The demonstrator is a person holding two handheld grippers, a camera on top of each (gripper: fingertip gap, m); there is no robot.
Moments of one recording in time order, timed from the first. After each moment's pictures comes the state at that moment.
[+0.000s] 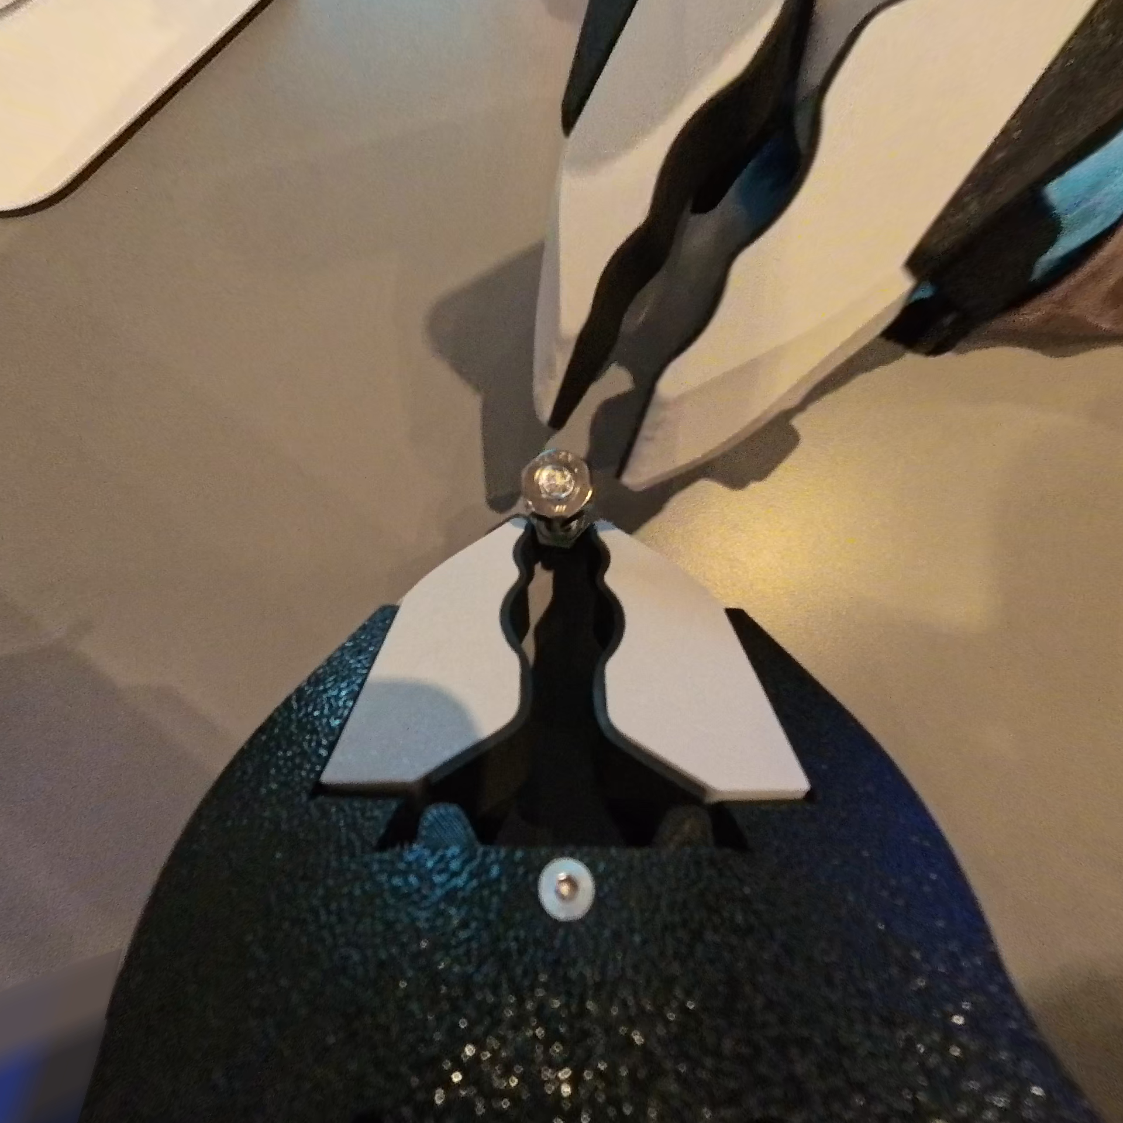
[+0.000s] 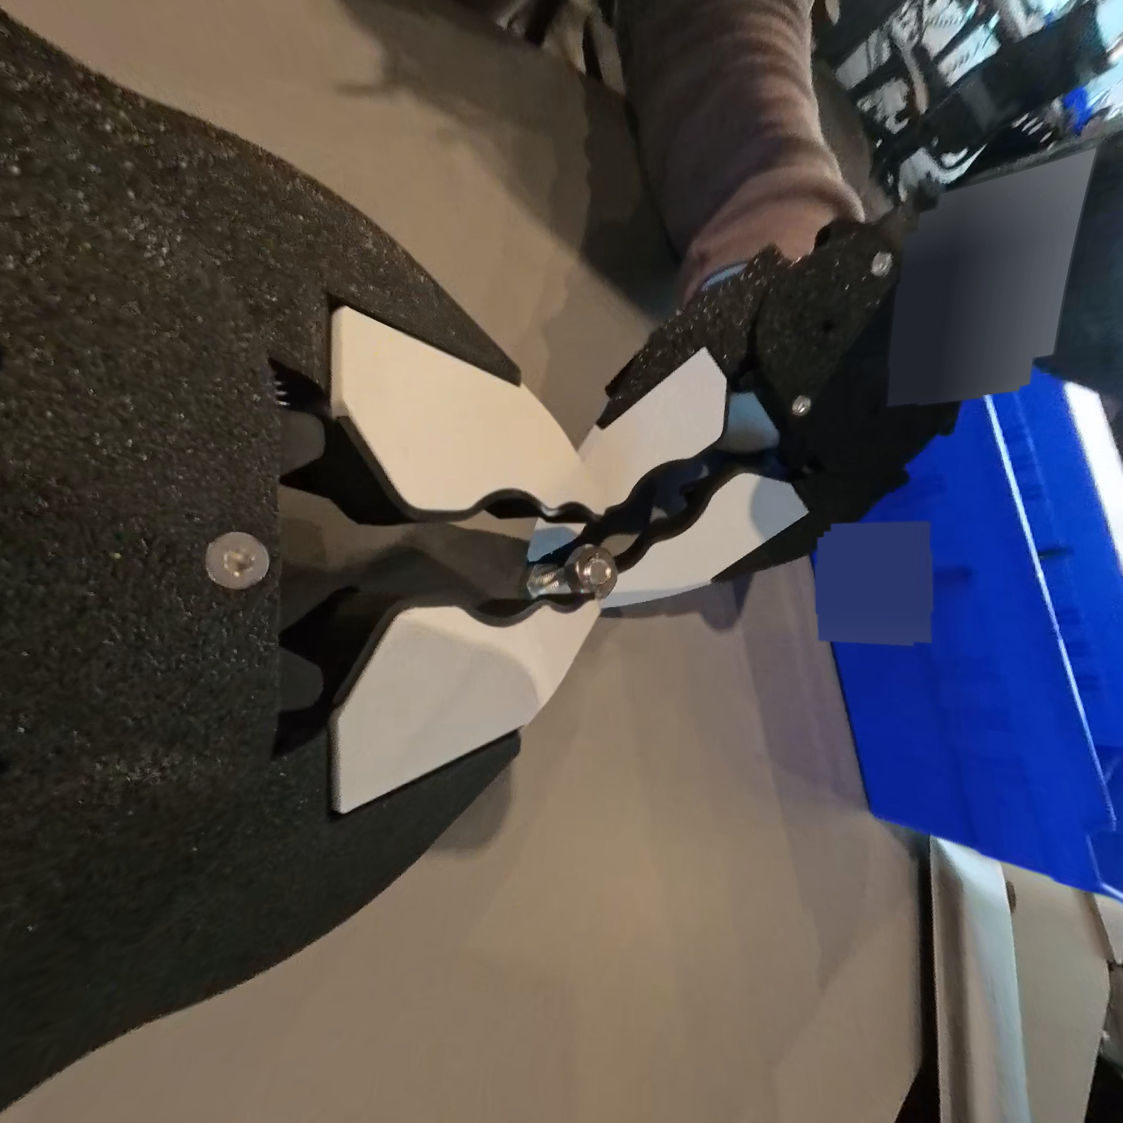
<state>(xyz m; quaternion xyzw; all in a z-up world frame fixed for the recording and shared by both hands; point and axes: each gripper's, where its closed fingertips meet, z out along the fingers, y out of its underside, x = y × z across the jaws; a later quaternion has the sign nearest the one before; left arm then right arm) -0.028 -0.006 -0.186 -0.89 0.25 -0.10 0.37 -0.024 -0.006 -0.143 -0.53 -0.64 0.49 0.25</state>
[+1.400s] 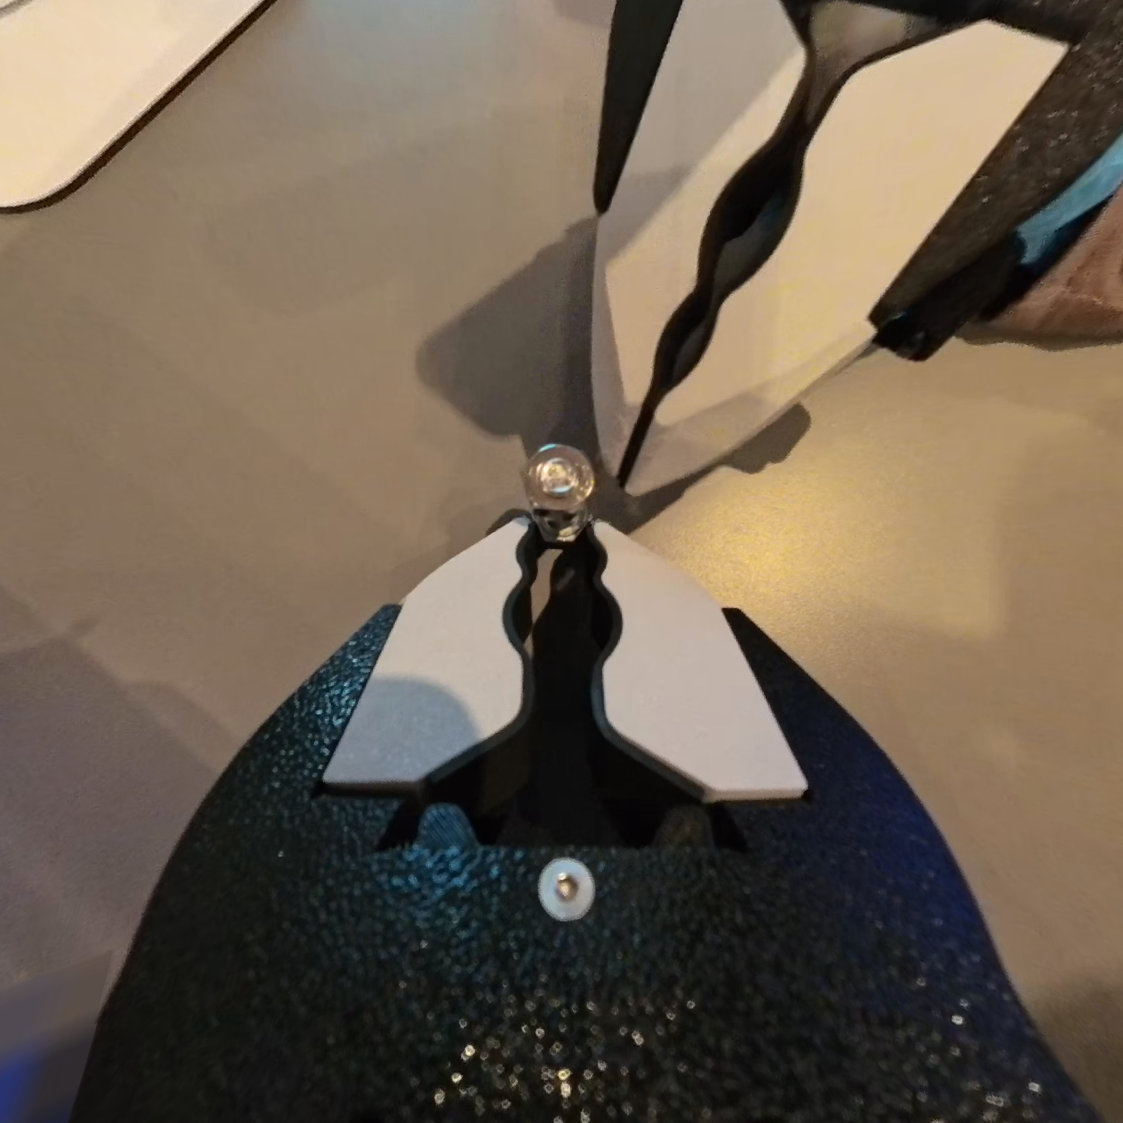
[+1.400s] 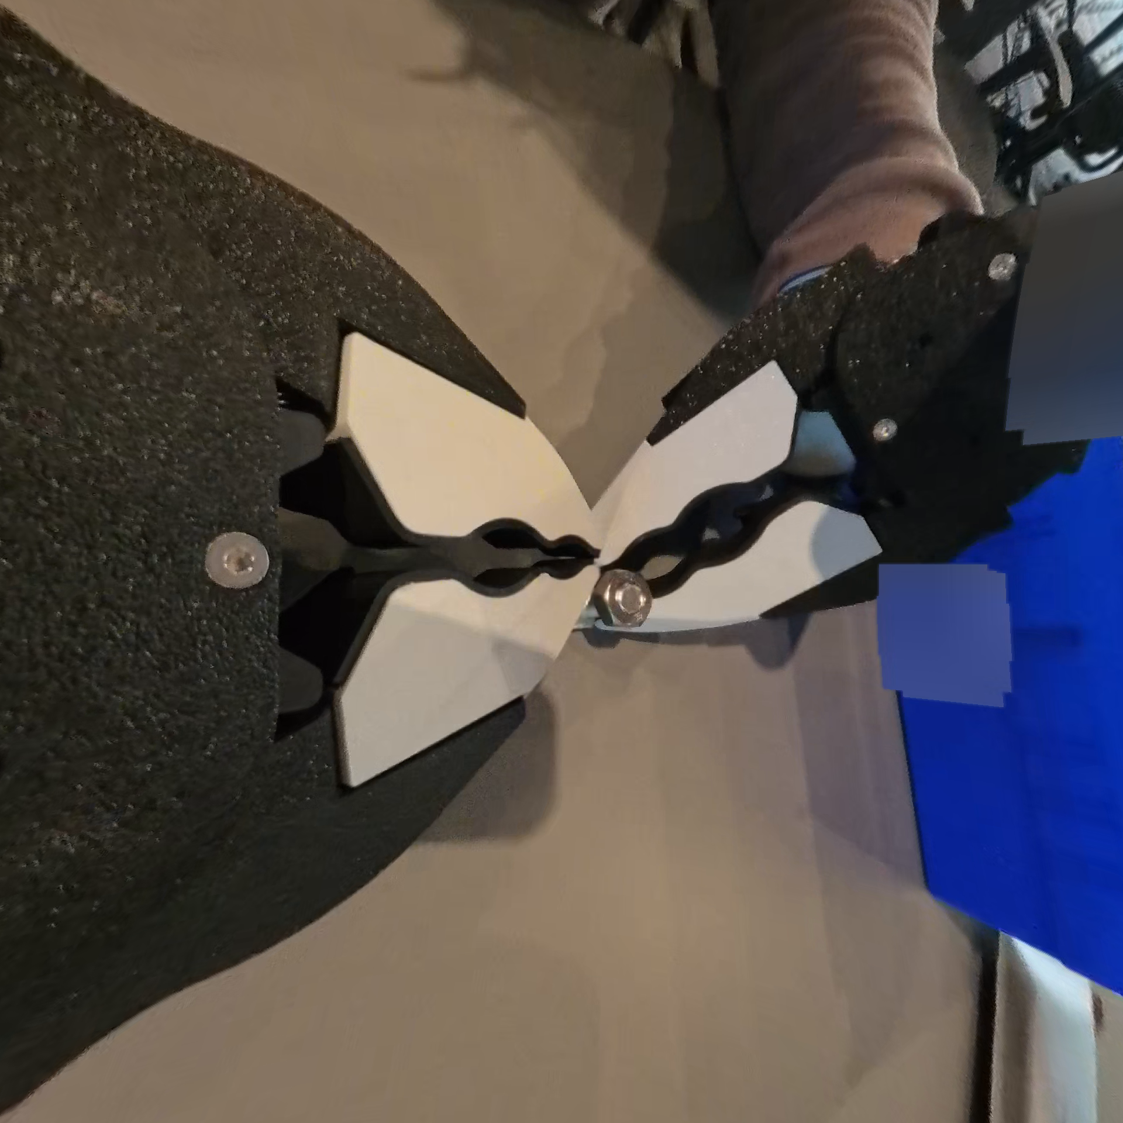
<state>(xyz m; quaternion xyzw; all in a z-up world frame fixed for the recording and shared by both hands) -0.028 -0.006 -0.186 -0.89 0.25 -0.10 0.37 -0.018 -0.013 -0.157 -0.50 -0.70 0.46 0.22</state>
